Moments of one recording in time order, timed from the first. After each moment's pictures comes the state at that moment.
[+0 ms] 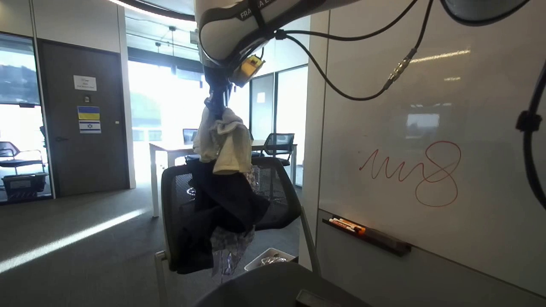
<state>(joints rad) 0.15 0.36 0.16 -1.41 -0.64 2.22 -0.14</state>
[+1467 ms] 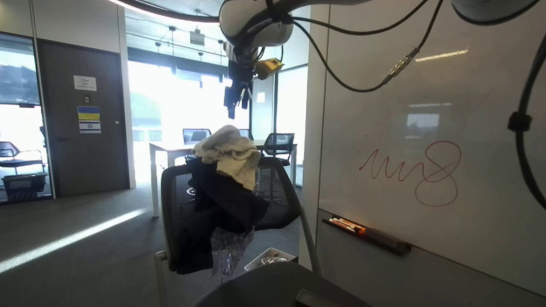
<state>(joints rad) 0.09 0.35 0.09 -1.35 -0.32 2.12 -0.40</state>
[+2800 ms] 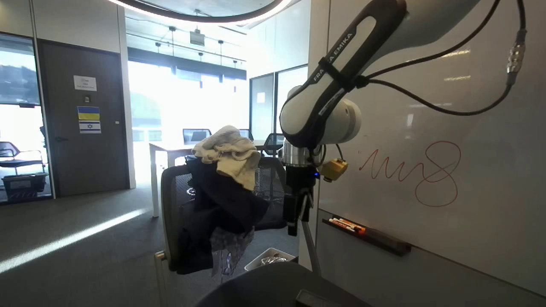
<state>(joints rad) 0.02 0.05 0.07 -2.37 -0.04 2.41 -0.41</state>
